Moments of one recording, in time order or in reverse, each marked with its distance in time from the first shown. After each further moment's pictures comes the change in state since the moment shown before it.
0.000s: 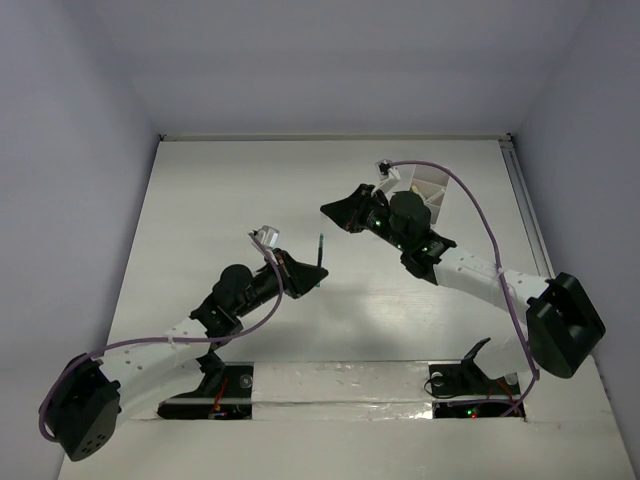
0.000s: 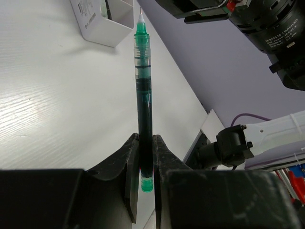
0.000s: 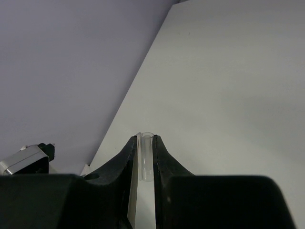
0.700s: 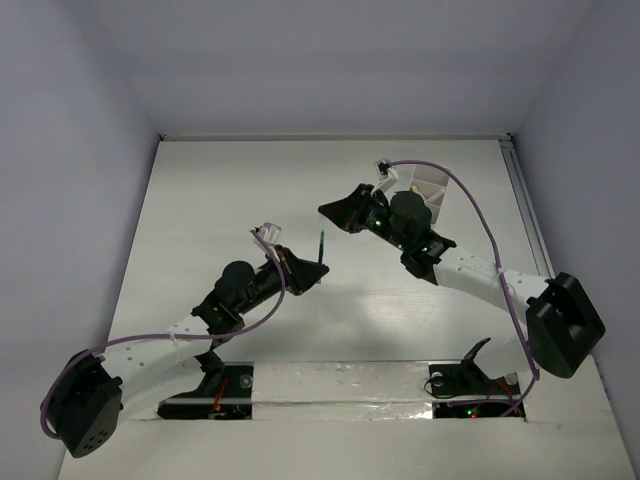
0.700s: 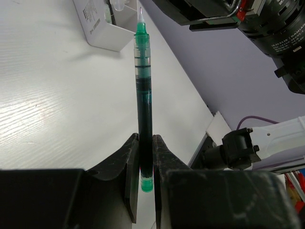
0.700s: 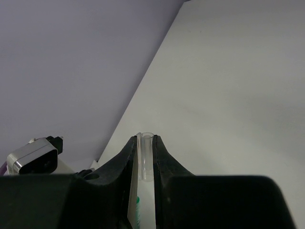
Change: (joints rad) left arm 0.000 0.033 0.031 -0.007 -0.013 0.031; right arm 0.000 0.003 -0.001 0.025 -0.059 0.019
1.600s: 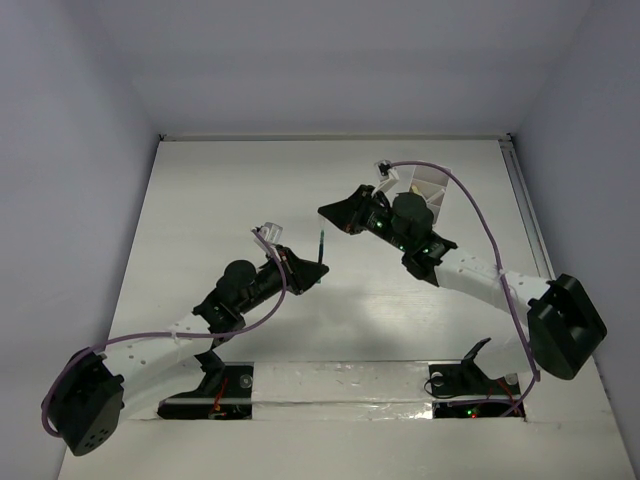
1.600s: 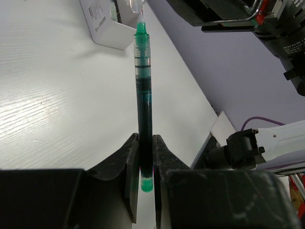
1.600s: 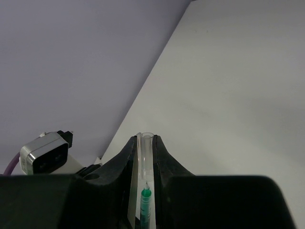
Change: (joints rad) left arm 0.000 0.014 0.007 -0.011 -0.013 0.007; right arm 0.000 -0.008 -0.015 0.023 -0.025 0.000
